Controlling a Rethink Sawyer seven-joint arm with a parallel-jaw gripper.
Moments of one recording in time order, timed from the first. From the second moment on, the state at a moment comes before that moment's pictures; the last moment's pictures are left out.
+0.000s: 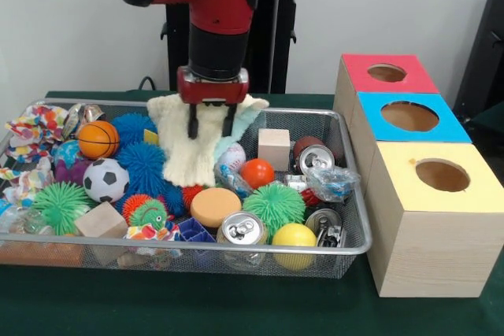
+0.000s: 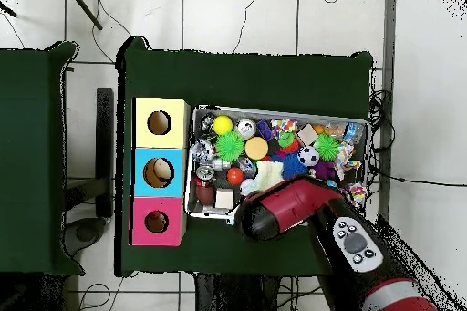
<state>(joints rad) -0.58 -0.62 0.39 1.86 -0.96 0.52 2.05</state>
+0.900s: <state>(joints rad) -0.43 -0.65 0.35 1.93 -0.86 0.50 2.05</state>
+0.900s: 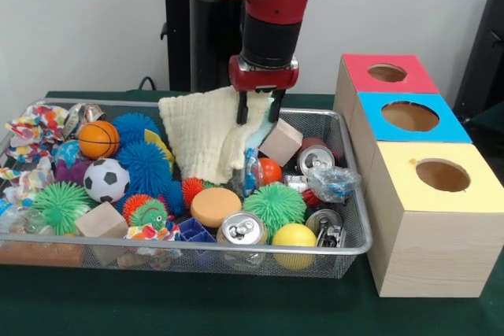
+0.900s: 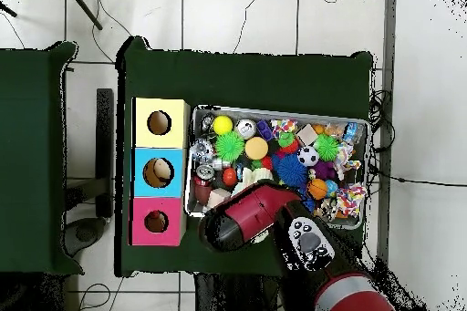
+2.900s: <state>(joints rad) -0.38 -0.72 0.42 1.73 -0.52 0.56 2.05</state>
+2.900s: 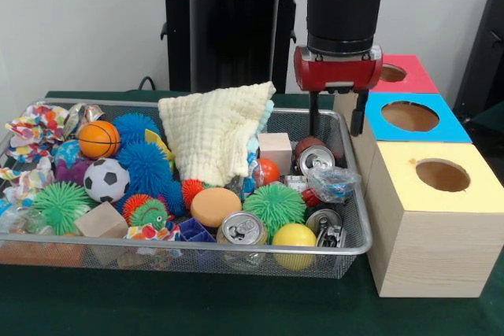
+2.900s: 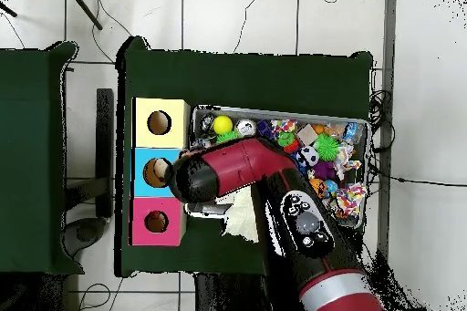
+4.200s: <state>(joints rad) -0.40 -0.52 0.42 1.43 -0.66 0.58 2.05</state>
